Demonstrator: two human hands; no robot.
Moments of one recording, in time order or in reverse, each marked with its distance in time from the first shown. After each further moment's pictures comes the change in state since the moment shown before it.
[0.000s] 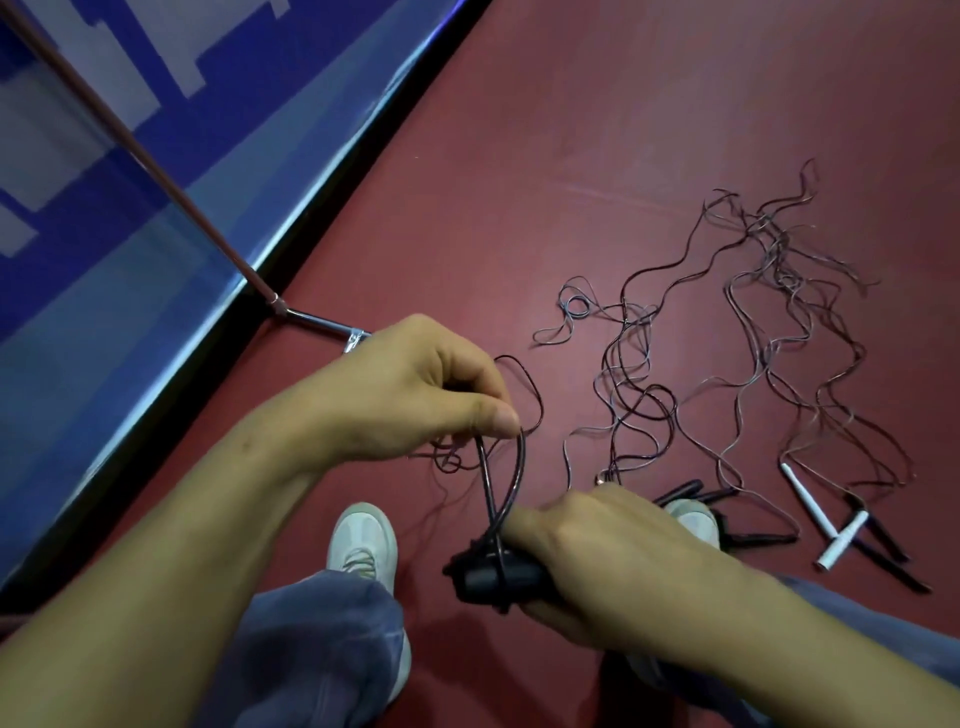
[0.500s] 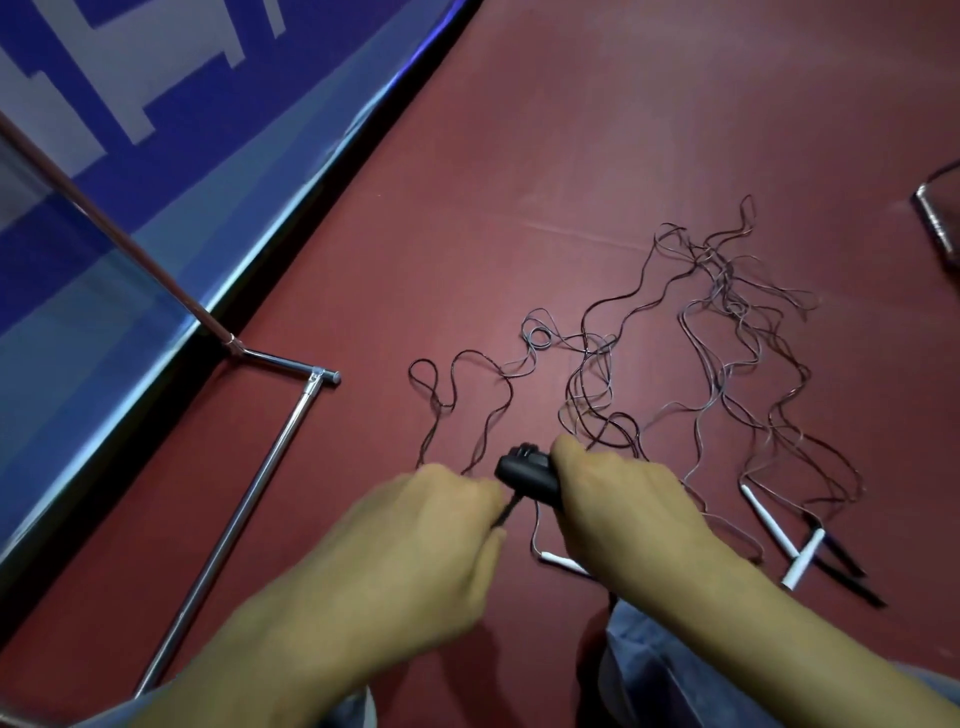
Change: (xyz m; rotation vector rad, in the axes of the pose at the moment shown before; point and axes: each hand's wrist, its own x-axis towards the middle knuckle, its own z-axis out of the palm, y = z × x) left_hand -0.015 0.013 0.069 0.633 0.039 -0.024; right_hand 0.004 0.051 -0.004 -0.052 0.072 0.608
